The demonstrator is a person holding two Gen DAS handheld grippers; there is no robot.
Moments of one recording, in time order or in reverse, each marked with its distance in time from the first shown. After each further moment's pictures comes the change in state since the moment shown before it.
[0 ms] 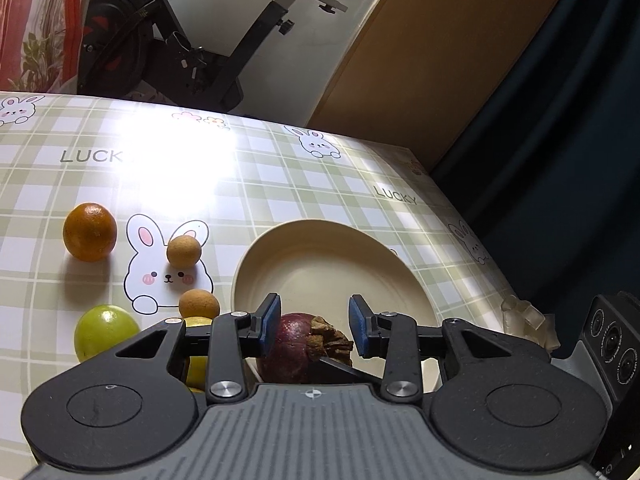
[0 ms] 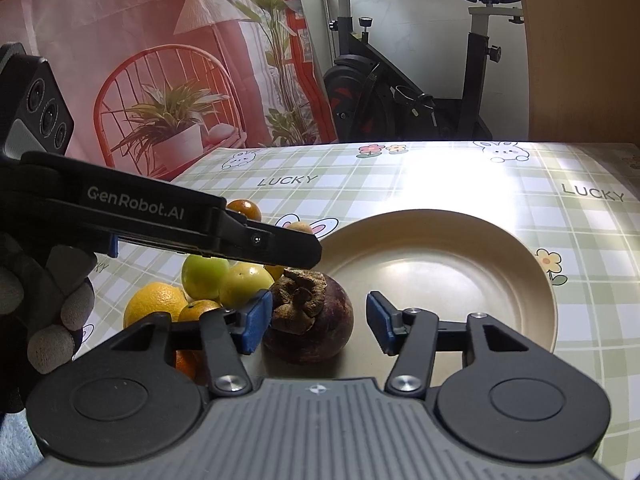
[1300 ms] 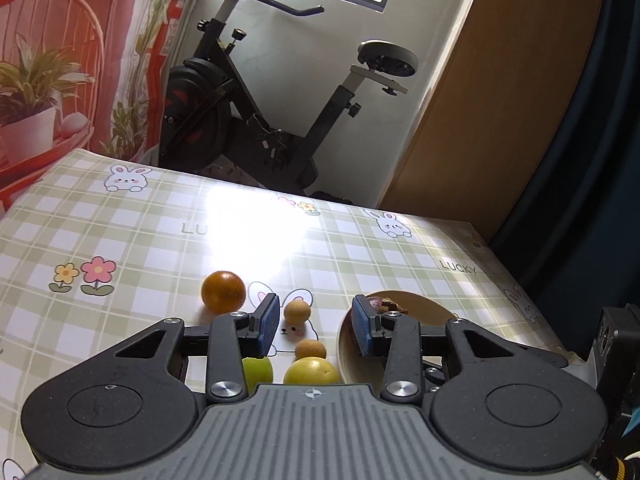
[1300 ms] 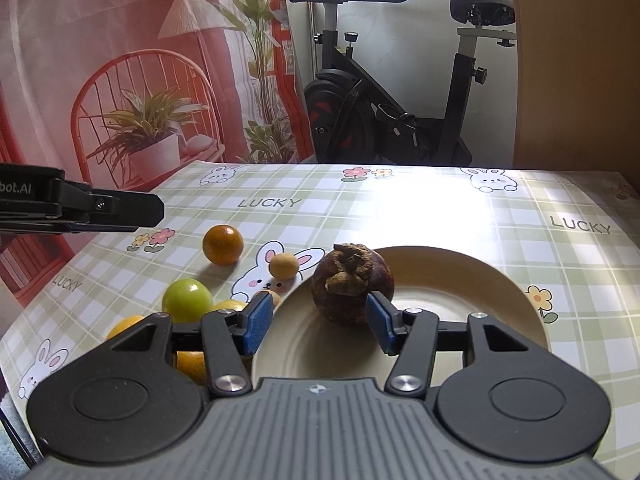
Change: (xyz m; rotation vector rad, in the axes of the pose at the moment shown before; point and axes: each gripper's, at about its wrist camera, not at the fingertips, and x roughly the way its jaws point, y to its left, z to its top) left arm -0.083 0.006 -0.003 -0.005 -0.231 0.262; right arm 0.011 0.019 0.019 -0.024 -0.052 -0.090
